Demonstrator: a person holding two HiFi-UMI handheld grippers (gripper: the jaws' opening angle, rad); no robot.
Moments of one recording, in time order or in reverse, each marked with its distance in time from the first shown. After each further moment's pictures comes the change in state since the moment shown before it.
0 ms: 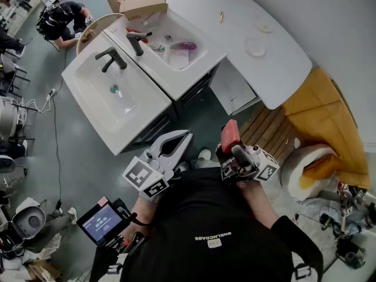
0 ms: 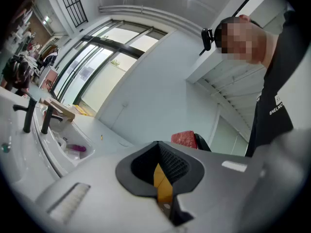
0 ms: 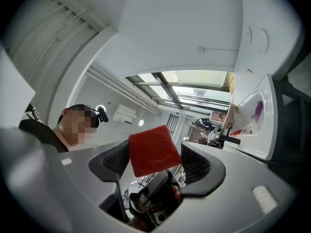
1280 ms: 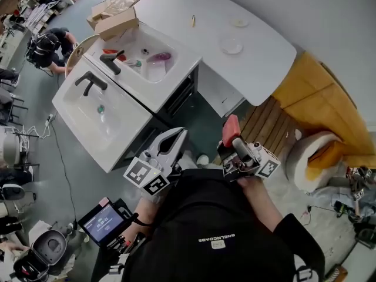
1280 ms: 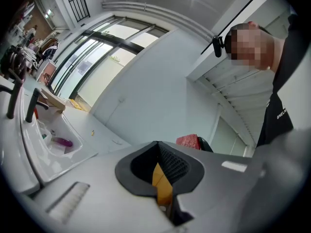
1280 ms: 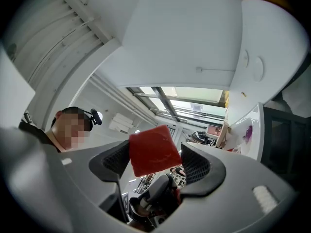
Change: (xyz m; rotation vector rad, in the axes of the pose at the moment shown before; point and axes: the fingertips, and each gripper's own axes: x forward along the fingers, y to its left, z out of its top) left arm 0.089 -0.018 -0.026 -0.033 0.005 -0.019; right arm -0.053 -0.004 0.090 -0.043 -0.123 -0.041
